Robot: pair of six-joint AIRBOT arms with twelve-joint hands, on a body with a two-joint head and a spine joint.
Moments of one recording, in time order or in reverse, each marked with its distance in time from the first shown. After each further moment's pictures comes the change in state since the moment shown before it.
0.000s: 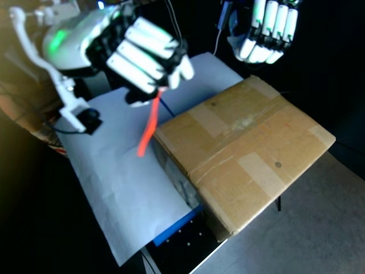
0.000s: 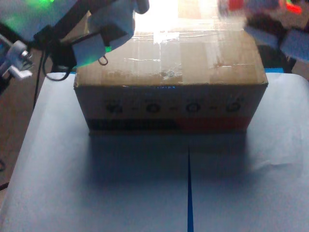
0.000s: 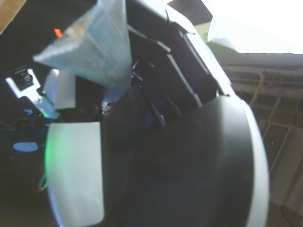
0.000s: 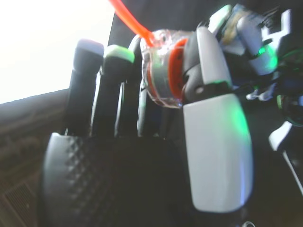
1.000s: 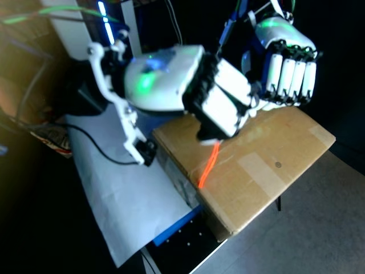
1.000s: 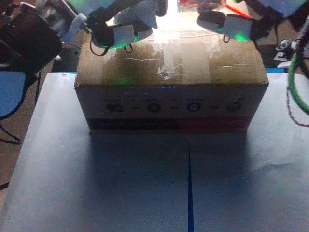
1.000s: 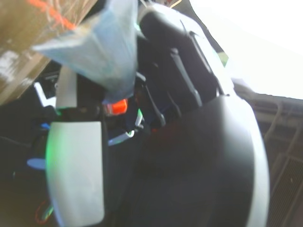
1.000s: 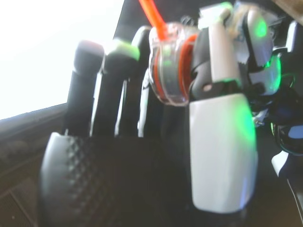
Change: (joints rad) left arm -0.110 -0.240 0.296 0.004 -0.290 0.002; right arm 0.091 -0.309 0.338 0.000 0.164 -0.021
